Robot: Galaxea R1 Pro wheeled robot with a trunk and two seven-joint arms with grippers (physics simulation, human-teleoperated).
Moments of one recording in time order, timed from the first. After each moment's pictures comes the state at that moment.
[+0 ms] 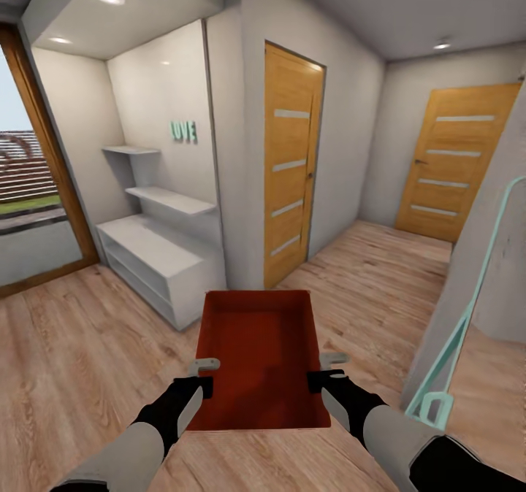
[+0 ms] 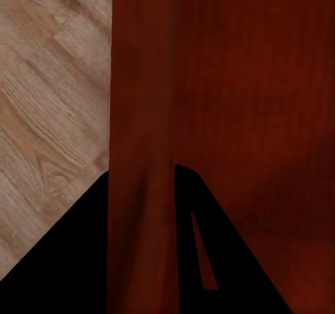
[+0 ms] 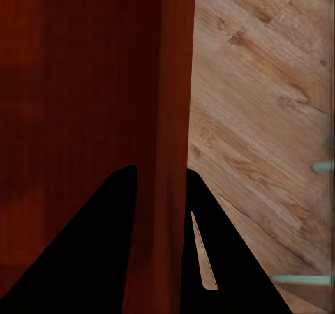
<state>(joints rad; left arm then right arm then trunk) -0.69 -0.13 0.01 -0.38 0.05 0.33 0.24 -0.79 0.08 0.56 -0.17 -0.50 0.14 -0.20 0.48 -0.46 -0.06</state>
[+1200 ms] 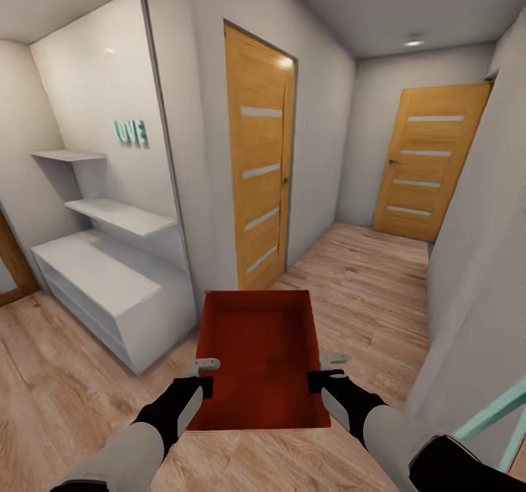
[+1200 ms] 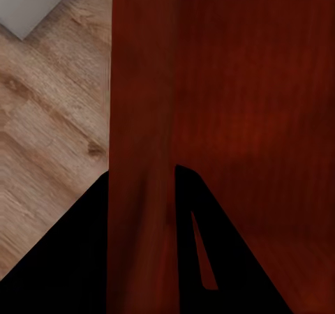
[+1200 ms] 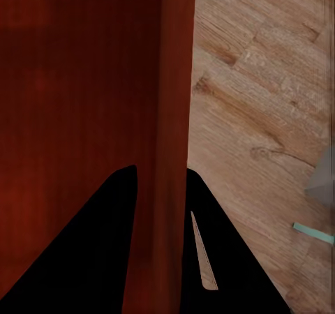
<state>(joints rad) -0.69 -0.13 0.01 -0.38 0.05 0.33 0.24 -0.79 0.08 0.56 -0.17 -0.50 0.14 -0.20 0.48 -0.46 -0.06</state>
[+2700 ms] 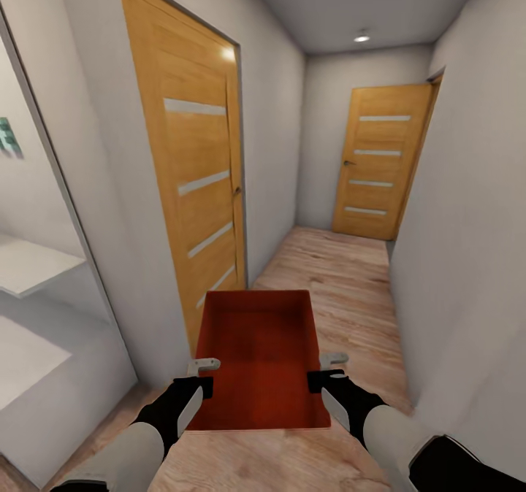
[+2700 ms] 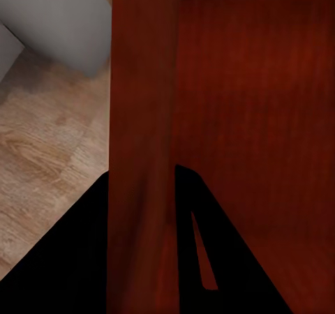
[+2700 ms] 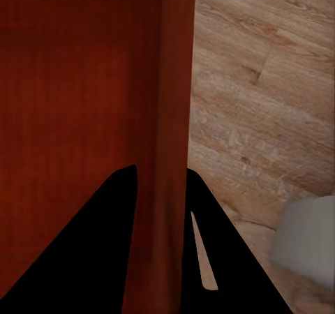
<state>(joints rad) -0.69 -0.13 0.01 -0.38 0.05 0.33 0.24 -0.79 0.08 0.56 -0.17 -0.50 0.14 -0.20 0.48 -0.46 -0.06</state>
